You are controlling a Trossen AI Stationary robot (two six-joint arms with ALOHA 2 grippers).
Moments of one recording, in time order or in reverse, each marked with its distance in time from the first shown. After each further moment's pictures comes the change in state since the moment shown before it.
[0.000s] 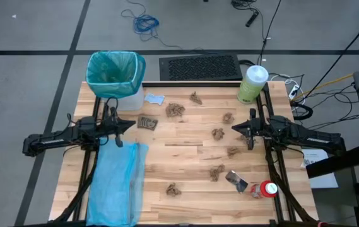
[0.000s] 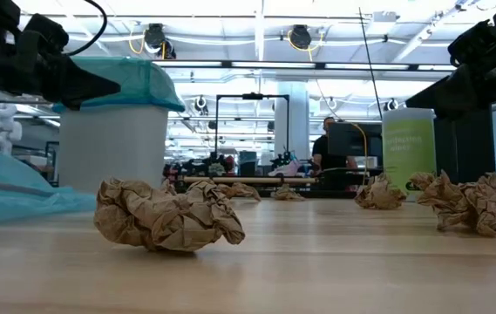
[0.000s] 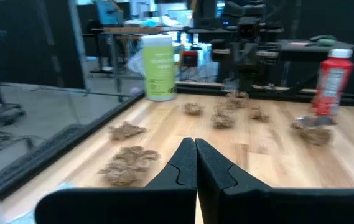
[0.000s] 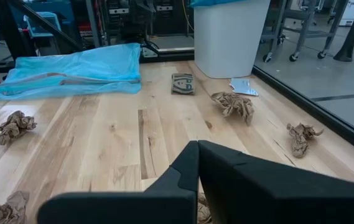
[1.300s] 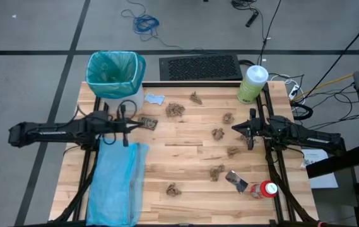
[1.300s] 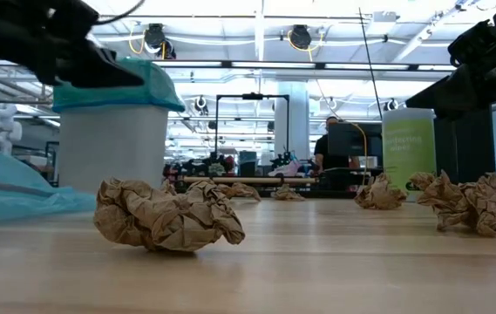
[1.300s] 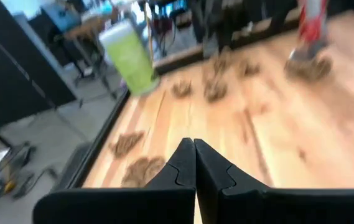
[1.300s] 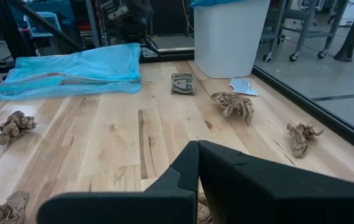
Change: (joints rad) left arm -0.001 0.534 0.216 0.111 0.083 0.384; right arm 0.000 0.000 0.000 0.000 0.000 0.000
